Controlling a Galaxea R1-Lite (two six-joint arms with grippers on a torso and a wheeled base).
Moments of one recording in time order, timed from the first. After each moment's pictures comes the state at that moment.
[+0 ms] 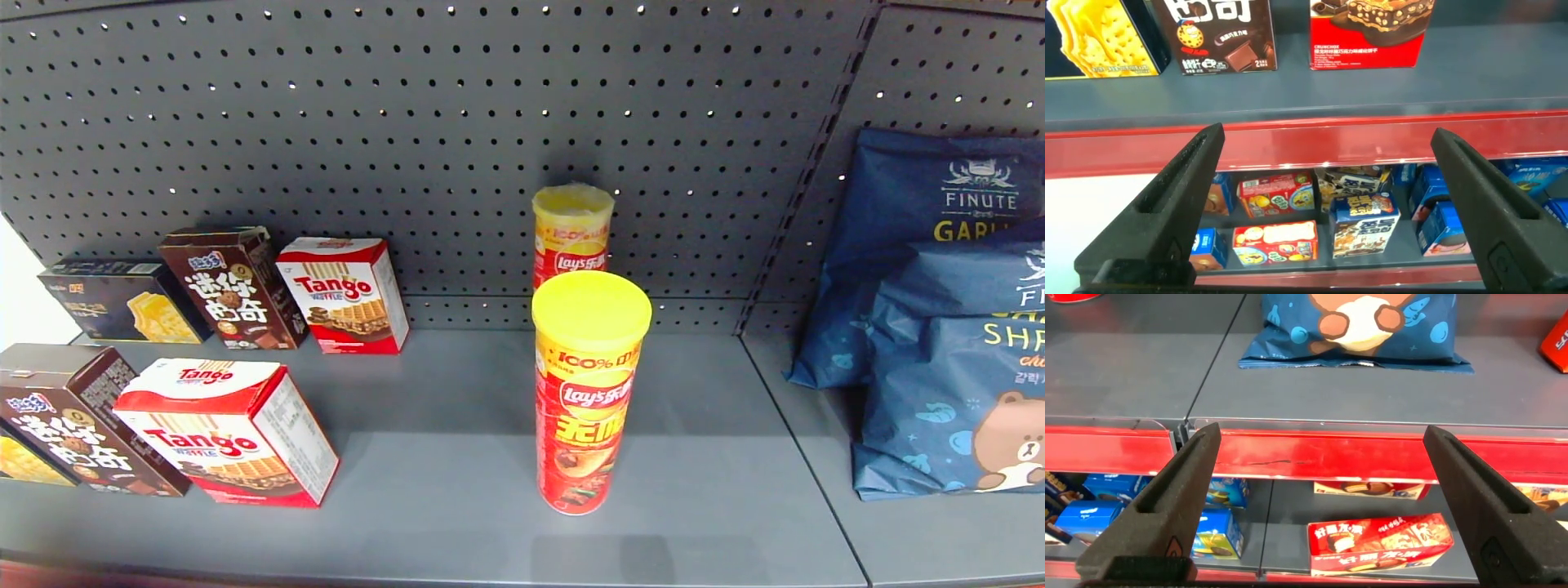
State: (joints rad) left arm 0.00 0.00 0.00 0.00 -0.06 0.02; right arm 0.00 0.00 0.00 0.00 0.03 0.01
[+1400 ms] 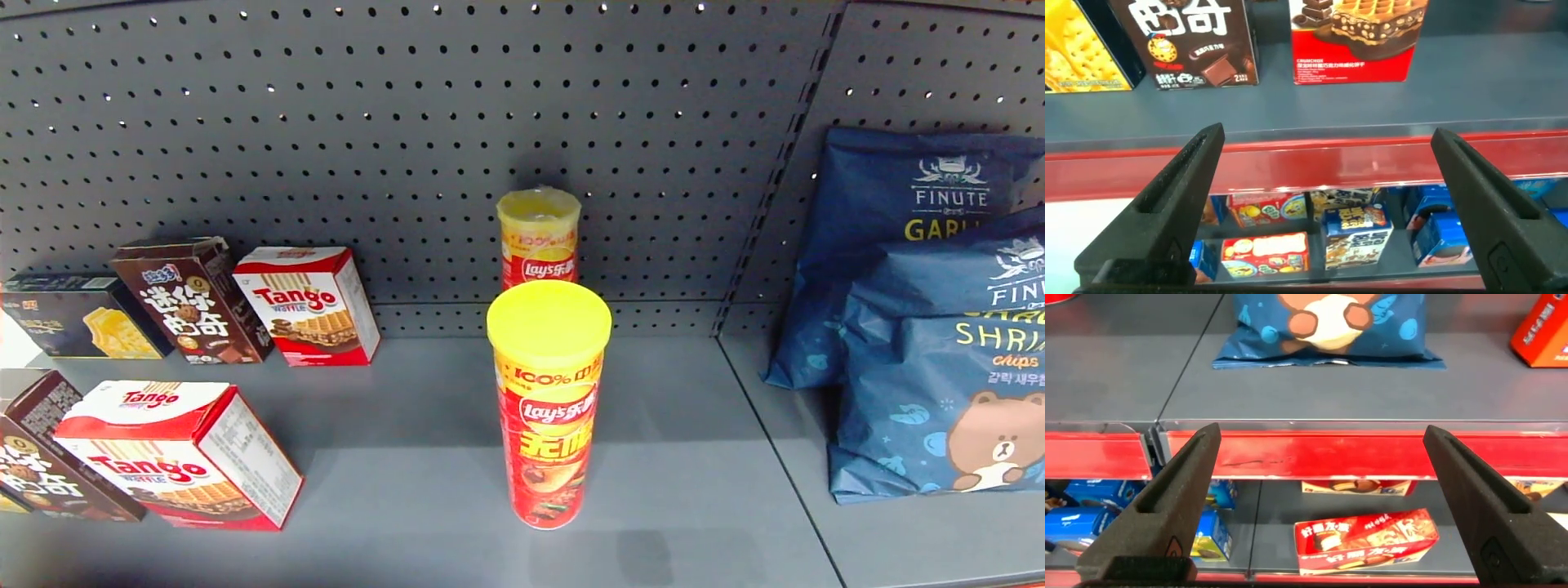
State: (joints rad) left arm 0.00 0.00 0.00 0.00 -0.04 0.01; right arm 0.00 0.00 0.00 0.00 0.03 0.01
